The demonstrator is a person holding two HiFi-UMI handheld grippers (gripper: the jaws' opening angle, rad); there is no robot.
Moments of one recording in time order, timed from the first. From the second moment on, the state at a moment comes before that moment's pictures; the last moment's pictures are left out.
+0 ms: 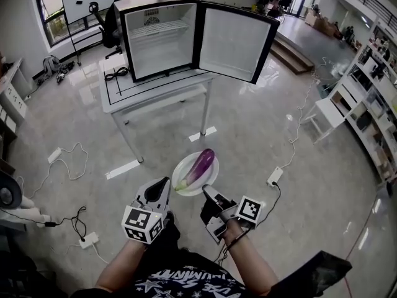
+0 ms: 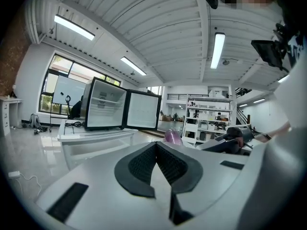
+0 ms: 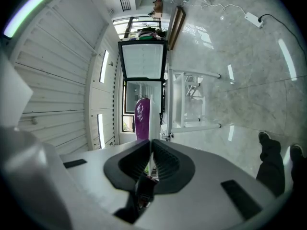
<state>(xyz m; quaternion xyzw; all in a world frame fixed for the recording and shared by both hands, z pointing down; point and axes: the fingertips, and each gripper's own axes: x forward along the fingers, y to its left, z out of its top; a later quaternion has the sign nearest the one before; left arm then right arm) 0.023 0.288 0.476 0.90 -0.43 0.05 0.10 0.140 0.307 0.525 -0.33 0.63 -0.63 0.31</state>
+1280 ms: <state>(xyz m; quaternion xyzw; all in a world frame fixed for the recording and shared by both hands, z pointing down) -0.052 0.006 0.479 0.91 -0.40 0.03 0.13 0.092 0.038 0.516 -0.38 0.61 -0.61 0.33</state>
